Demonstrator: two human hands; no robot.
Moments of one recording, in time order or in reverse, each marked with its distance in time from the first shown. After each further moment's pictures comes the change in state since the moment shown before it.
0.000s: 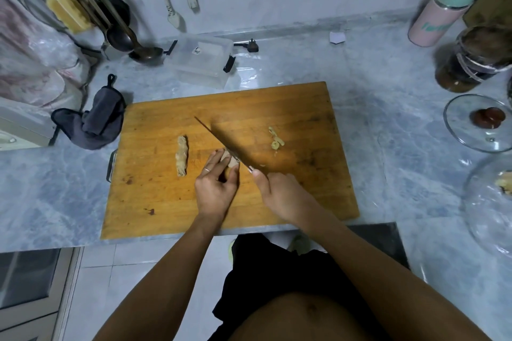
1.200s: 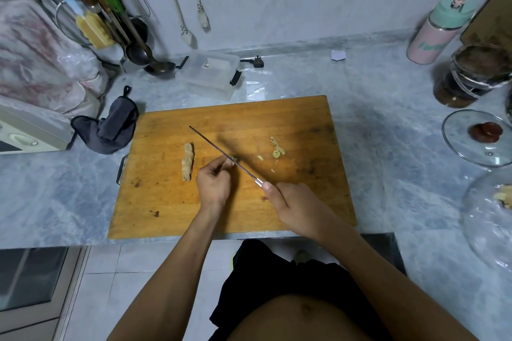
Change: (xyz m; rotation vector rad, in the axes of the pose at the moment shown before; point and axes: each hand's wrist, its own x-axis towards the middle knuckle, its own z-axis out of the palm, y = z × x) left_hand 0.020 0.037 -0.011 -0.401 0.003 -0.468; right_hand -0.038 0.013 -0.024 0.036 0.033 -0.188
